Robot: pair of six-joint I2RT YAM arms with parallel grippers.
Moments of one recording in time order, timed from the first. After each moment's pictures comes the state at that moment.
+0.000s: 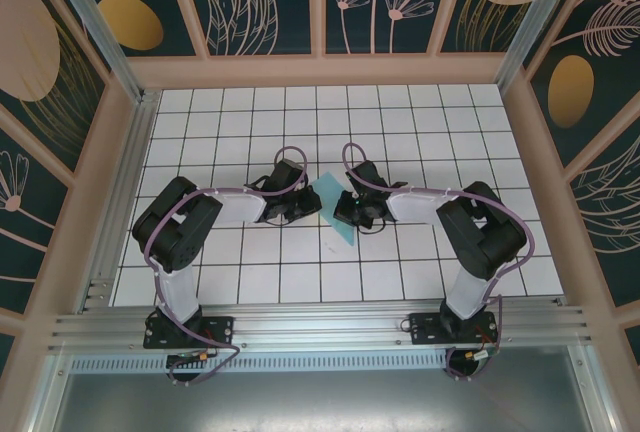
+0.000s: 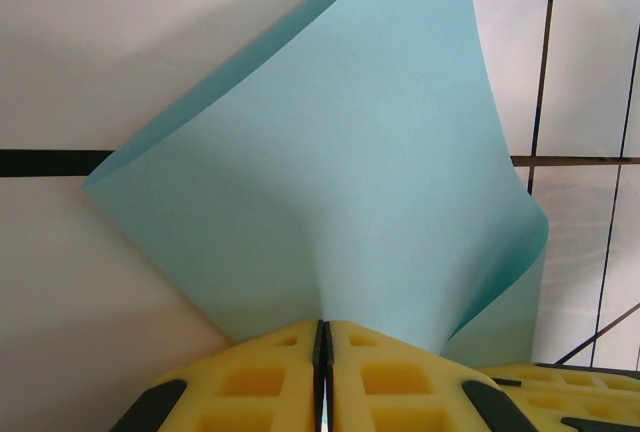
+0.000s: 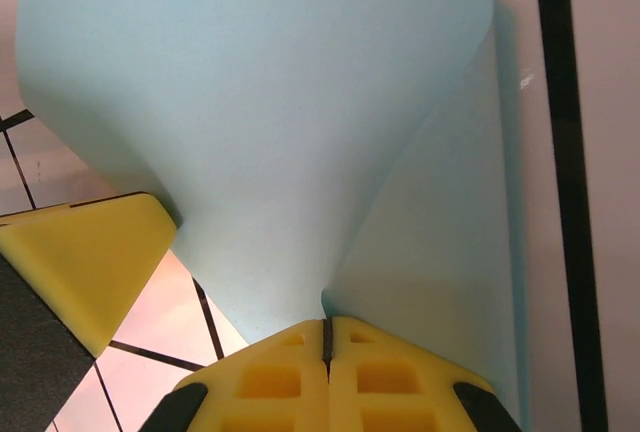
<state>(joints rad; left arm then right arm) -0.64 1.88 0.92 0.07 0.28 -0.92 0.65 1.74 0.87 -0.17 -0.27 0.94</state>
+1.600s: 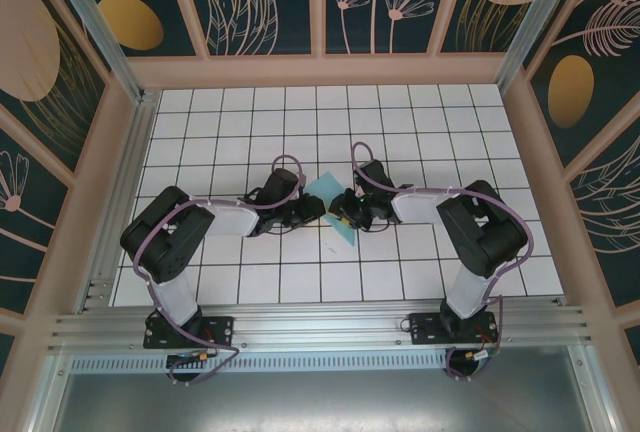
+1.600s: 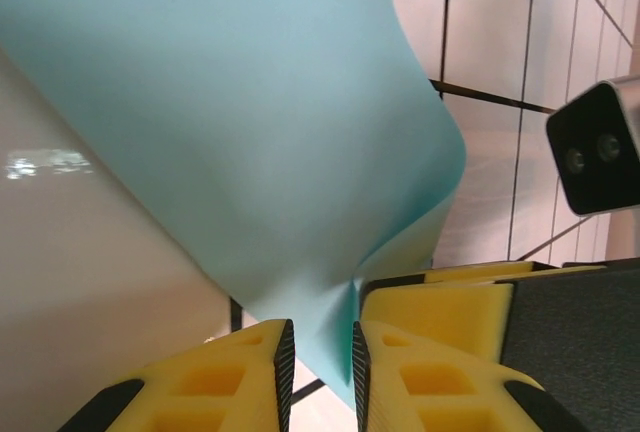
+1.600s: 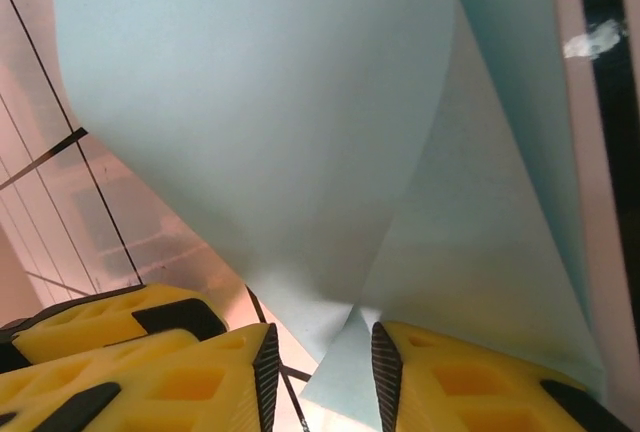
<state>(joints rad) -0.67 1.79 0.77 0.27 0.36 -1.01 0.60 1.74 0.82 -0.04 -0.41 1.05</state>
